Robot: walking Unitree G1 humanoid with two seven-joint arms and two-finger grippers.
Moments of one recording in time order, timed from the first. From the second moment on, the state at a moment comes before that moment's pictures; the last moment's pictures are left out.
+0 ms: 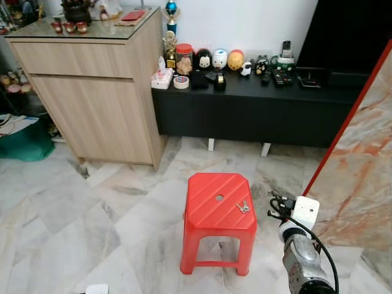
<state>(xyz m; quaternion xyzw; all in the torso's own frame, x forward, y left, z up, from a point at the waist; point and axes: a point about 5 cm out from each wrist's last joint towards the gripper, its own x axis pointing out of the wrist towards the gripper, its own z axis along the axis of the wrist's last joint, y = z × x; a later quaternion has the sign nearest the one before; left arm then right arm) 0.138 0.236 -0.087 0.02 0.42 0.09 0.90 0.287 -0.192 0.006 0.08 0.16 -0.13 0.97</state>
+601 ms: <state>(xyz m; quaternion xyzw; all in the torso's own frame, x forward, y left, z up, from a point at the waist) 0.136 0.236 -0.088 0.02 0.42 0.09 0.90 0.274 -0.184 0.001 0.03 0.15 -0.12 0.98</state>
